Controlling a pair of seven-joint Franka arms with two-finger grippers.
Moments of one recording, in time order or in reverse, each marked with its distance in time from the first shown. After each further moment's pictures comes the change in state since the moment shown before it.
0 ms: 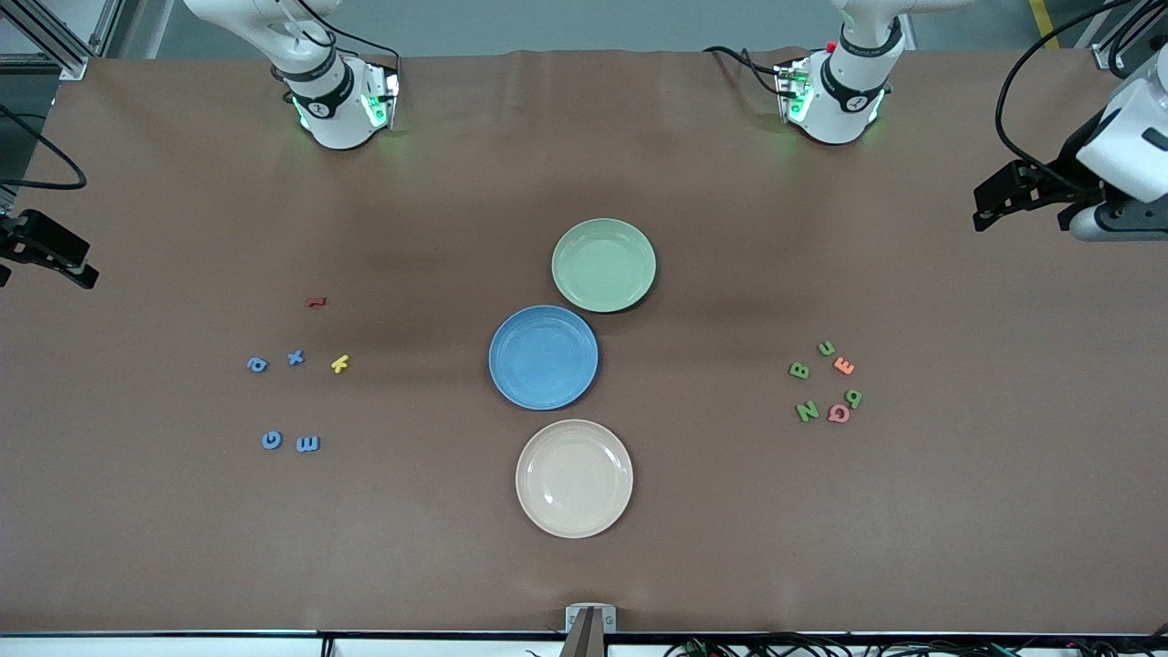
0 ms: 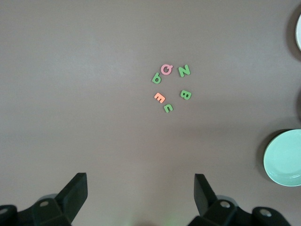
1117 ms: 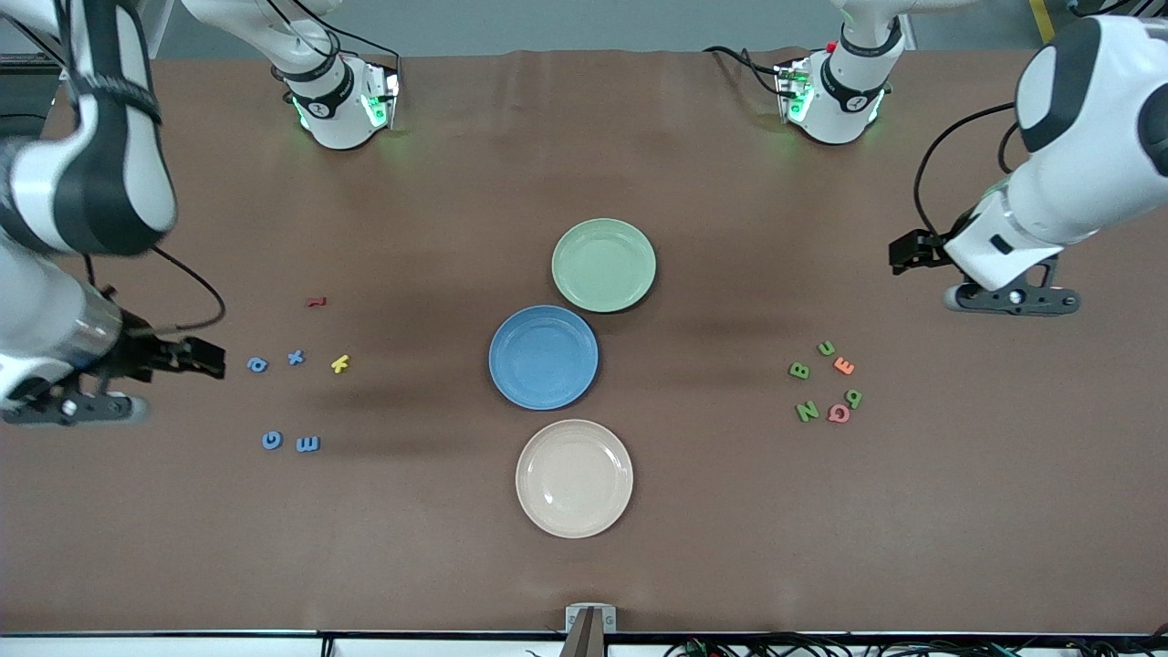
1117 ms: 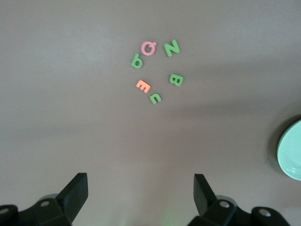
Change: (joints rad) left arm -0.018 0.081 -0.076 -0.192 -0.001 0.157 -0.001; right arm 0.066 0.330 0.007 -0.034 0.000 0.216 0.000
